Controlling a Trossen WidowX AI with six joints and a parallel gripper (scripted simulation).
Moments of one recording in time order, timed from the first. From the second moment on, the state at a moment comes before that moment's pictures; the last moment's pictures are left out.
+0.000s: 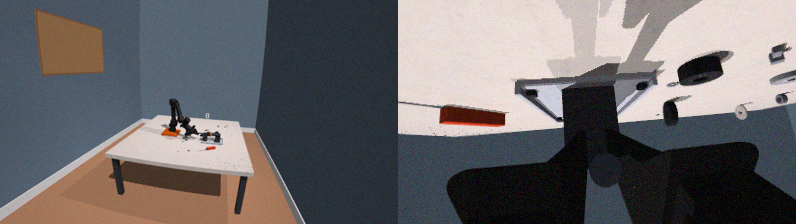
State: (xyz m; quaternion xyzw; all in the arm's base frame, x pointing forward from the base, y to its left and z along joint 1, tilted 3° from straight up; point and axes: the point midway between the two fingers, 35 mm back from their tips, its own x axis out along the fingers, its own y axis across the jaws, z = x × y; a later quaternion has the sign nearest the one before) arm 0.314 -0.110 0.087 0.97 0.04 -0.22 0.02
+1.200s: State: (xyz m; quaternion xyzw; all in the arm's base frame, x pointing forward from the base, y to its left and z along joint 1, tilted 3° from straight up) arm 0.310 -0.111 0.087 0.97 0.04 -0.22 0.02
